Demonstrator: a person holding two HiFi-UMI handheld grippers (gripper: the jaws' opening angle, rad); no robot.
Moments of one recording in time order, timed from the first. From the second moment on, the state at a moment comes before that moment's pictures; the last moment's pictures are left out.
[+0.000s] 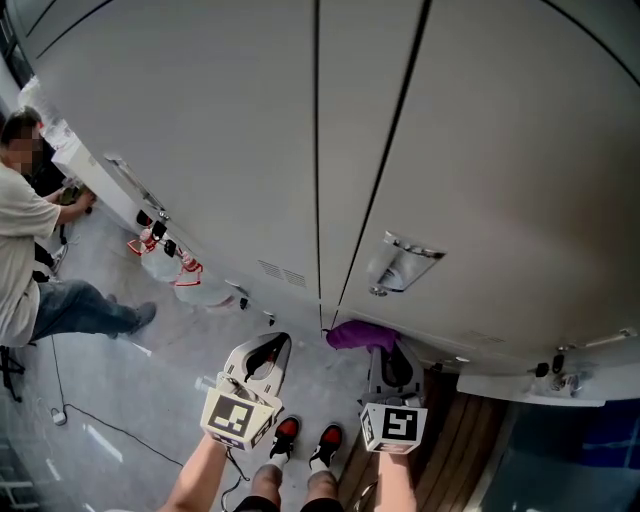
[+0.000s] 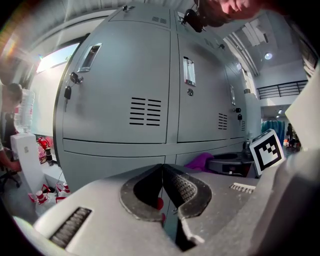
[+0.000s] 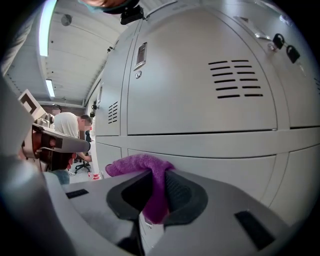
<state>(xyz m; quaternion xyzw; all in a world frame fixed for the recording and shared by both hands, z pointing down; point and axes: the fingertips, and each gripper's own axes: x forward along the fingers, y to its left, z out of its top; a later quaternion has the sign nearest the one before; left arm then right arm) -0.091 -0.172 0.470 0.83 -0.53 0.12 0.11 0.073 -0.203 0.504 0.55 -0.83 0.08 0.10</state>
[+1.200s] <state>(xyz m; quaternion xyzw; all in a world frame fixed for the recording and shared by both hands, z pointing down) 0.013 -0.166 0.480 0.86 -0.48 0.12 0.11 0.227 -0.177 0.509 0.64 -0.76 0.08 0.10</state>
